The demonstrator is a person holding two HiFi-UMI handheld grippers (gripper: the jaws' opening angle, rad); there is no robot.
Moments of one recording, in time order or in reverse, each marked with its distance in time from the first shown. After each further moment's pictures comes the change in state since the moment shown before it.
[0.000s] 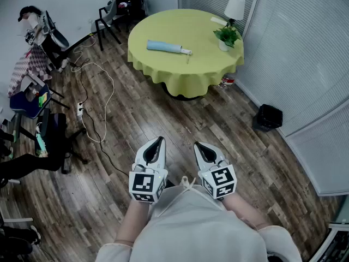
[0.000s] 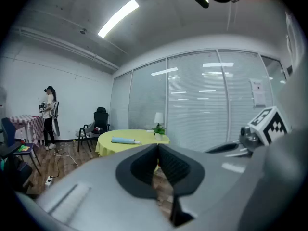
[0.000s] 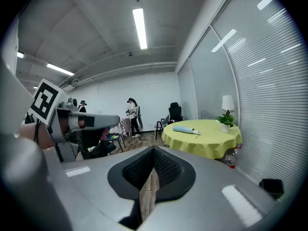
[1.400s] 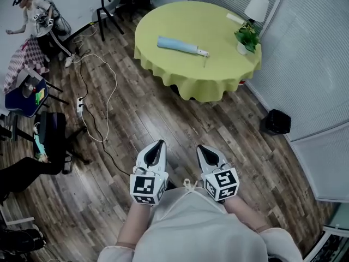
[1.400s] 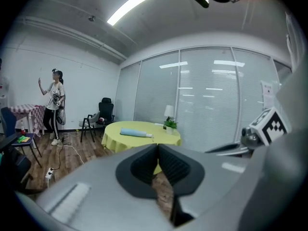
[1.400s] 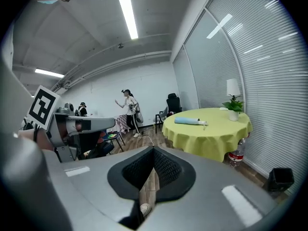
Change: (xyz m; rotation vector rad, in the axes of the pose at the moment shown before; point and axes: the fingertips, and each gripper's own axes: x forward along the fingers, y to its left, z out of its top) left arm 0.068 0.140 -0.032 -0.075 0.075 0.014; right arm 0.148 0.011 -0.001 0.091 0.084 -0.009
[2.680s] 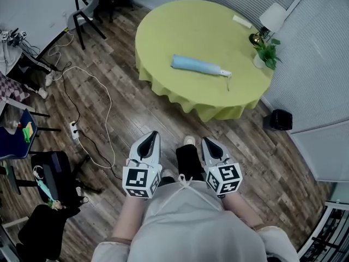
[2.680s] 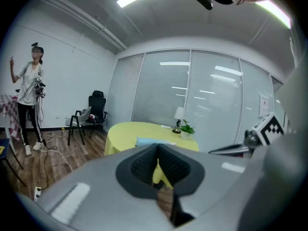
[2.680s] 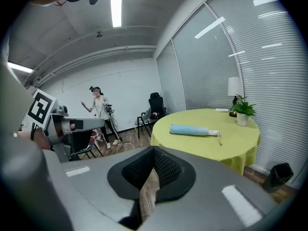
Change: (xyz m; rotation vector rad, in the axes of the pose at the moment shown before) left arm 0.194 0.315 0.085 -0.019 0.043 -0.176; right arm 0.309 0.010 0.131 0.099 0.009 -0.254
